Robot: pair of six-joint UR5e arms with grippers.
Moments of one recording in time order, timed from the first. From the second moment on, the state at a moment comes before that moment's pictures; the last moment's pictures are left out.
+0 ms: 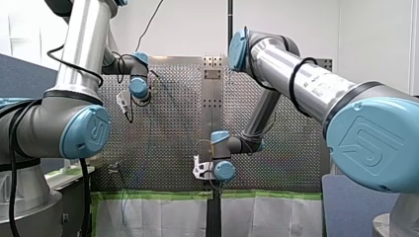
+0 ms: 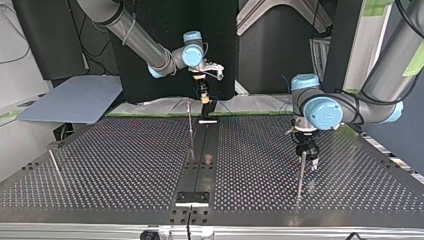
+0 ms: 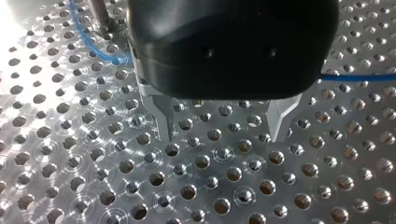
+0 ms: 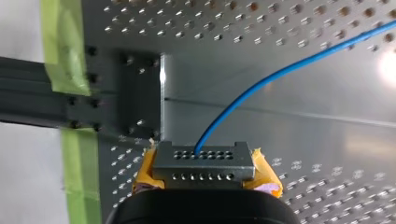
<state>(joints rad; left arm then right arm) -0.01 -1.87 -1.66 -2.80 -1.77 -1.97 2.34 -0.53 1.43 -0.68 1.79 1.58</state>
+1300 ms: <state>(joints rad) -0.03 -1.87 -1.66 -2.80 -1.78 -1.96 2.20 -0.19 1.67 -1.03 1.89 1.71</state>
